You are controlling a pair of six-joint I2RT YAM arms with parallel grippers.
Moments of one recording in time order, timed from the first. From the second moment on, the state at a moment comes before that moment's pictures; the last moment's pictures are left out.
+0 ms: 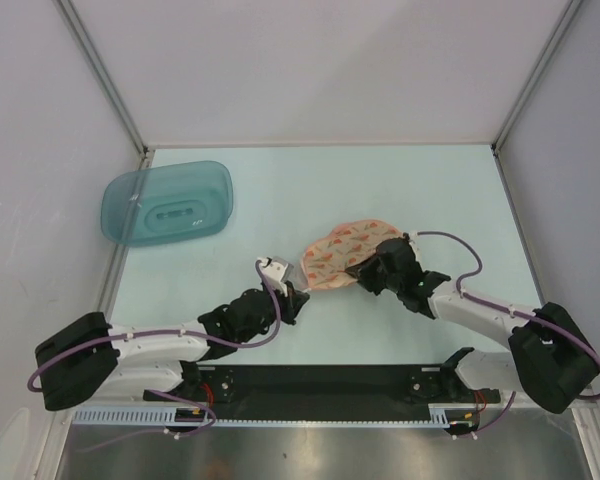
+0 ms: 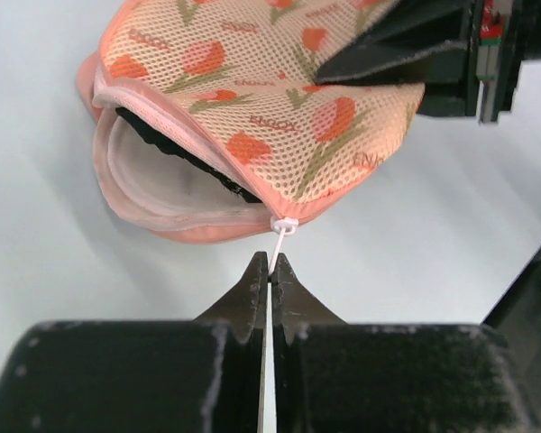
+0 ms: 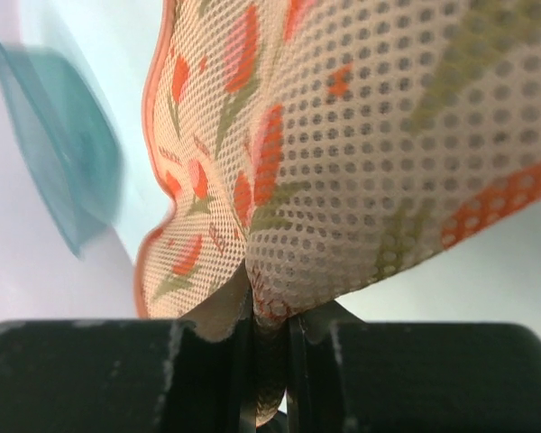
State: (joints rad) left arm -1.08 1.11 0.28 0.51 -0.32 -0.45; right arm 0.68 1.23 0.55 -0.01 0.15 1.46
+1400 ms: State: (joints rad) left arm -1.08 1.64 0.57 0.71 0.23 -0.60; right arm 0.55 1.02 0.26 0.07 -0.08 1.47
